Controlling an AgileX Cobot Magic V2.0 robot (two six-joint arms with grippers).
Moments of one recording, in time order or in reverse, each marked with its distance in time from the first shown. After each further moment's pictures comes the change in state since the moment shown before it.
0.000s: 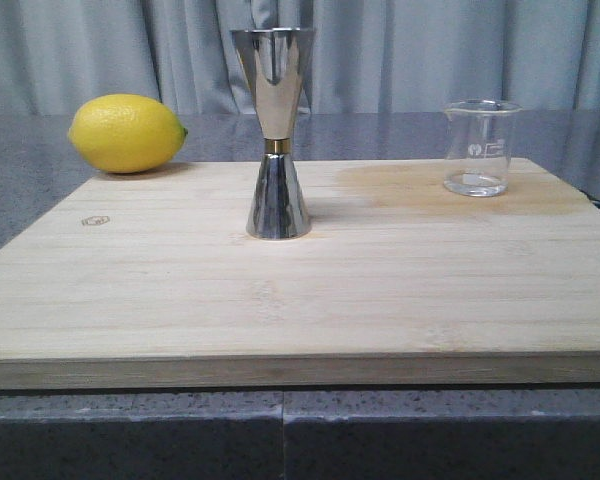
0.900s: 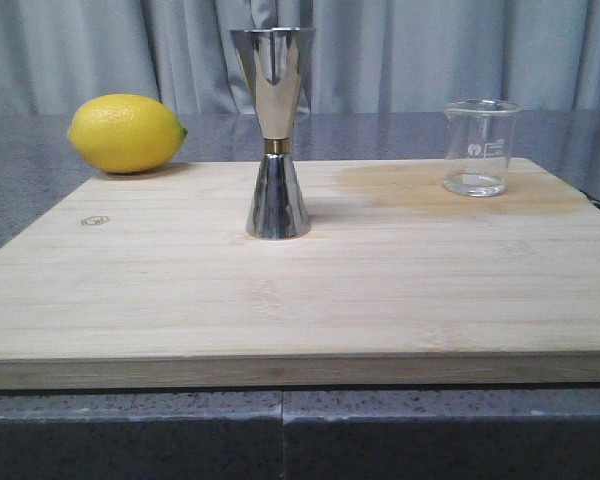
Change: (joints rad) left arm 0.000 0.000 0.014 -0.641 -0.087 0.411; right arm 0.000 0.000 0.000 0.004 -0.007 0.000
